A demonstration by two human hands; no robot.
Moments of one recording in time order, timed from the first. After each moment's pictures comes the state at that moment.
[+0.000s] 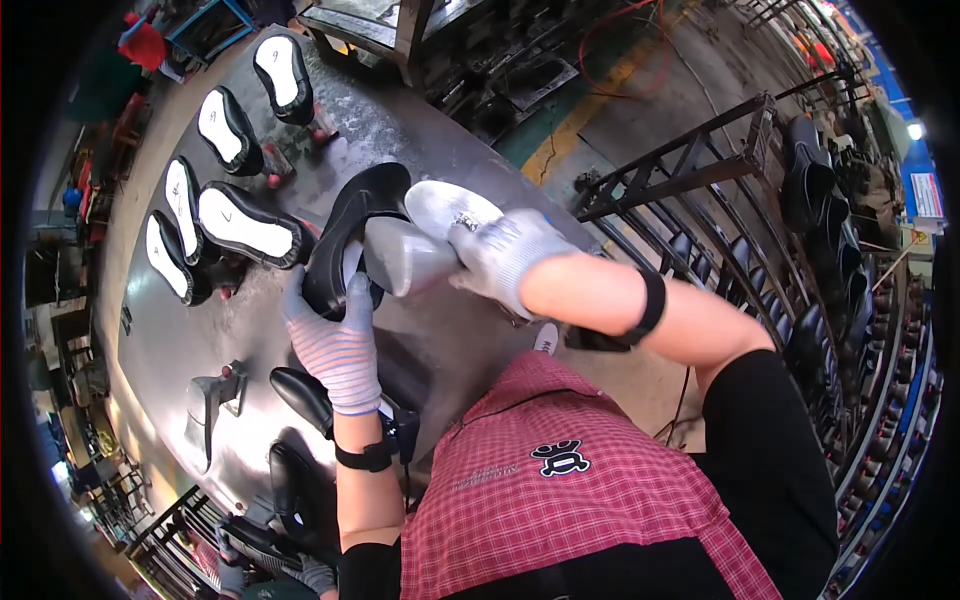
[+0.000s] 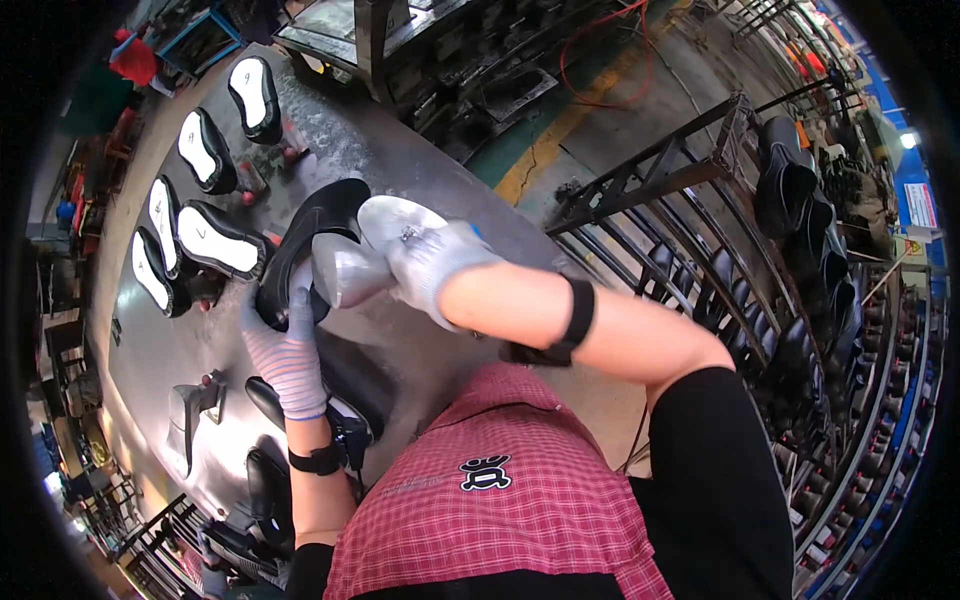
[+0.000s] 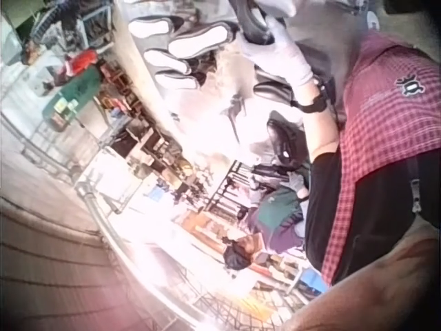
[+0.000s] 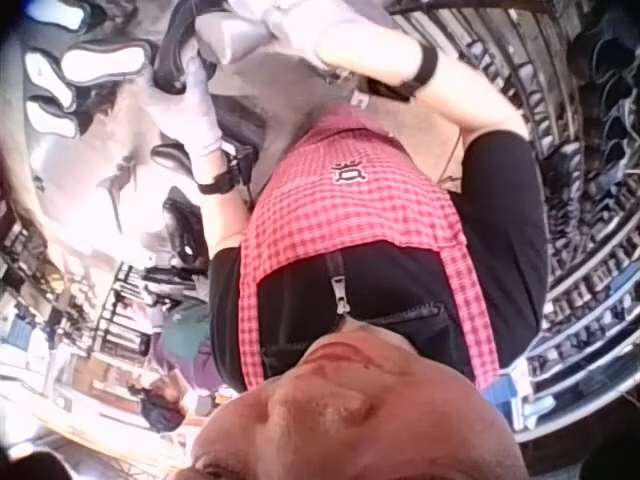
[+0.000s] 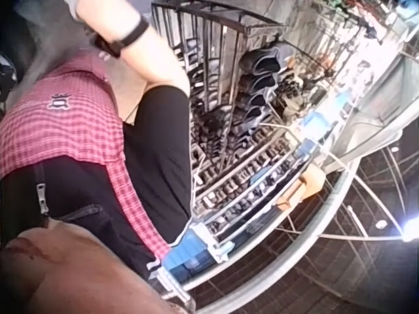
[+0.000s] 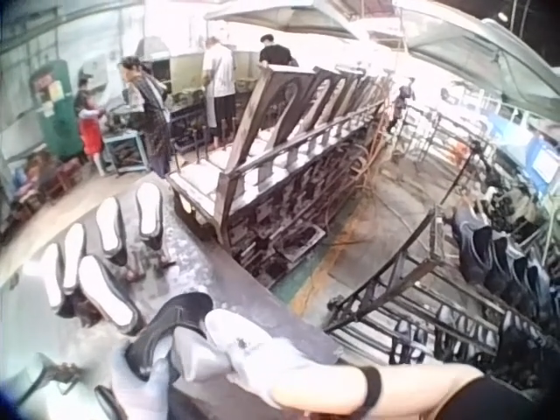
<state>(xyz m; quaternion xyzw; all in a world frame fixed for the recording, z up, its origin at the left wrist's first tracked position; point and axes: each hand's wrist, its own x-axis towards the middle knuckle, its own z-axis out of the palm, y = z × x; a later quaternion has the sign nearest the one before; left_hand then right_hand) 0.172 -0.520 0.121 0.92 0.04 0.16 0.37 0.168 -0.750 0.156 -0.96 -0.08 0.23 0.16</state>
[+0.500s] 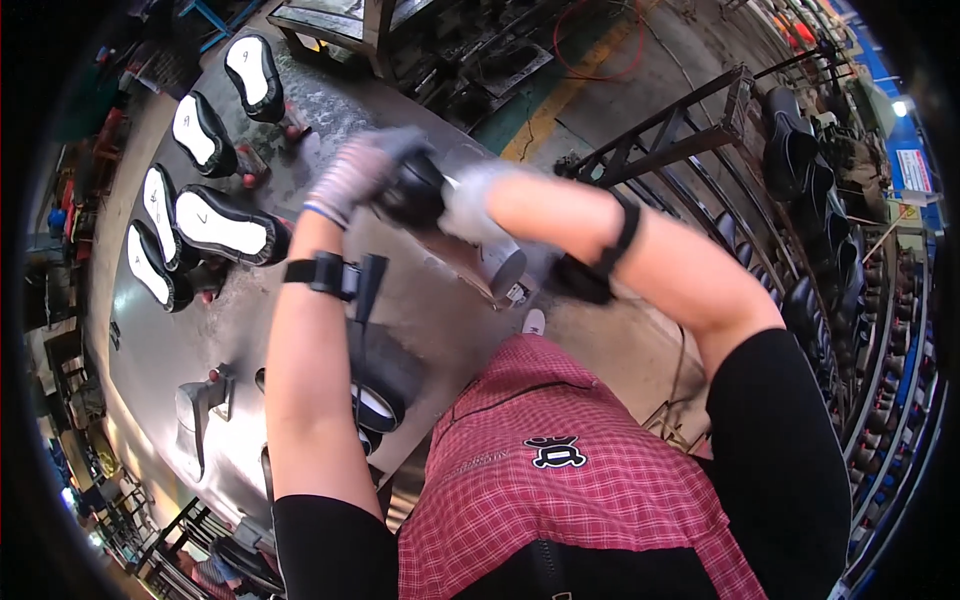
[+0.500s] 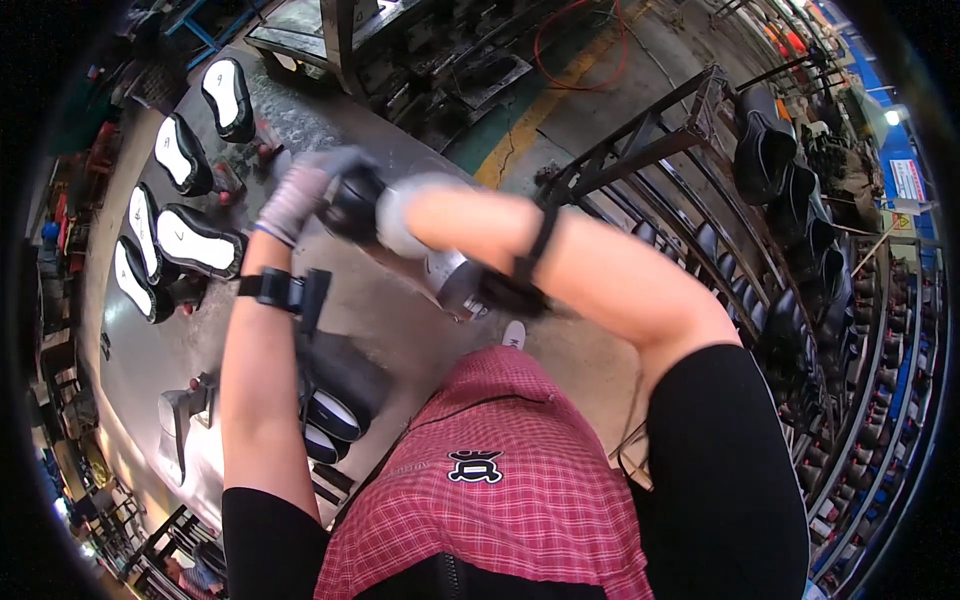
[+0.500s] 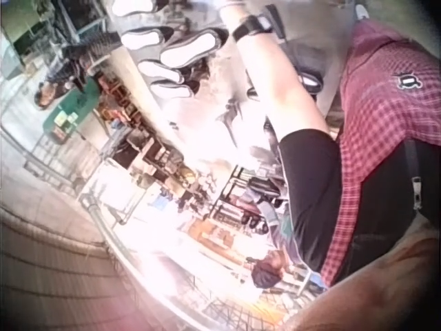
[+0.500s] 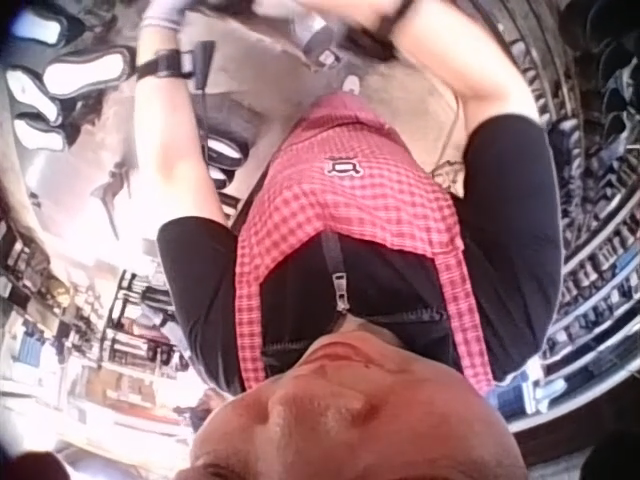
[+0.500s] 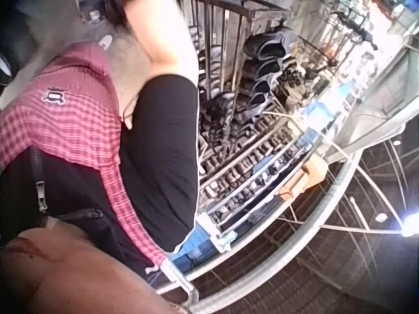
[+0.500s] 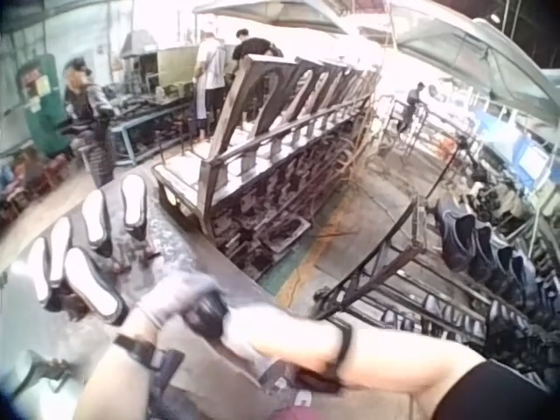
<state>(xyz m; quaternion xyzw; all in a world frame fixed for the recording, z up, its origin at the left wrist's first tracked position) 0.339 -0.611 0.075 0.82 -0.46 -0.21 0.28 0.205 -0.772 0.132 -0.92 0.00 0.35 0.15</state>
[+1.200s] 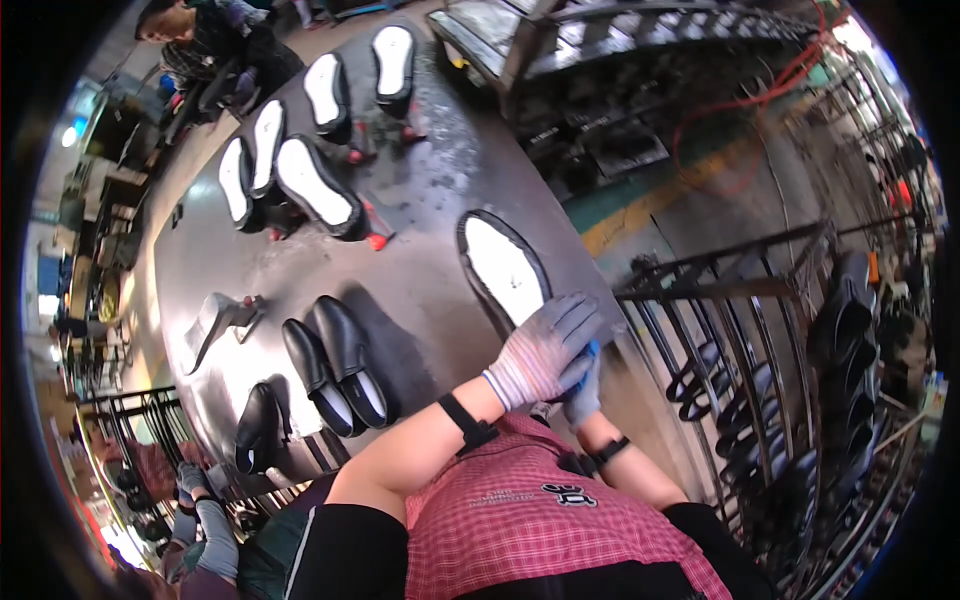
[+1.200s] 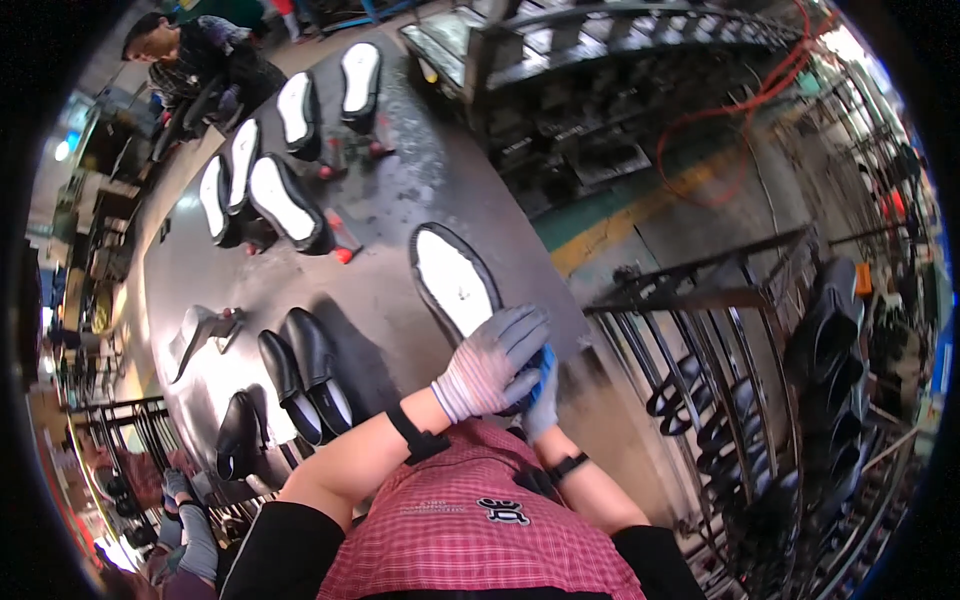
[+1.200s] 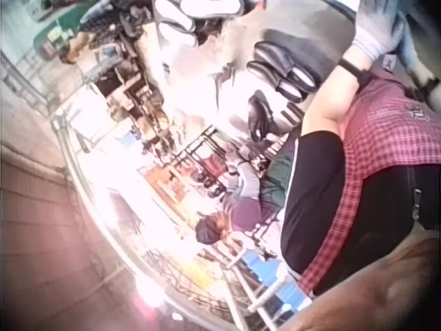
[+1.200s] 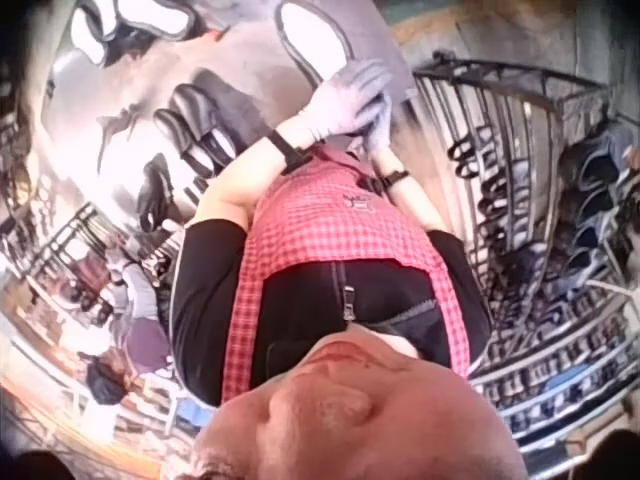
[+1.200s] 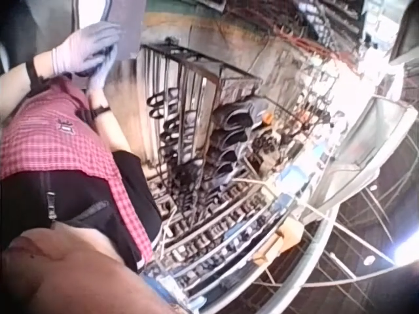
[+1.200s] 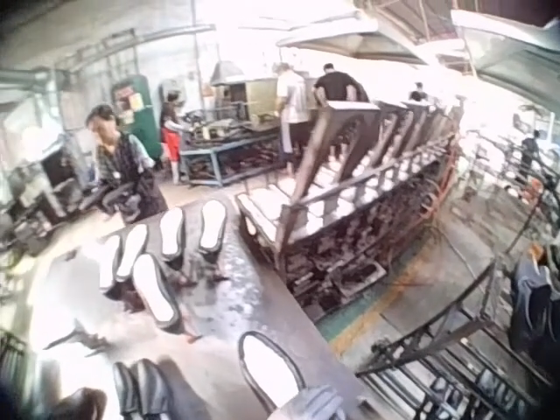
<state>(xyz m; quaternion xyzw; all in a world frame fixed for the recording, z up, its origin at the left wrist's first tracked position) 0.113 -0.687 0.064 0.83 -0.45 -0.01 0.34 0.016 -0.801 -0.066 -0.44 0.27 -0.01 0.86</state>
